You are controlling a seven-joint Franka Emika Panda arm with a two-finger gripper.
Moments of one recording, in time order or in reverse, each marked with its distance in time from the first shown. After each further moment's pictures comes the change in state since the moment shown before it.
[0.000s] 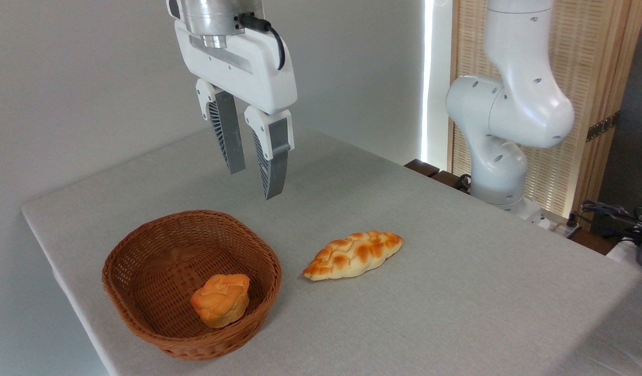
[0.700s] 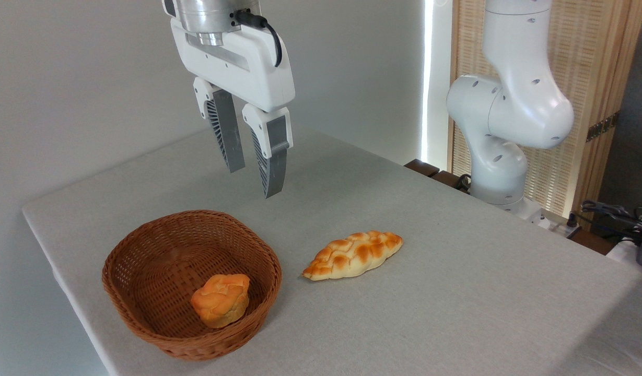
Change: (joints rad) arm -0.020 0.028 0.017 0.045 0.005 -0.039 0.000
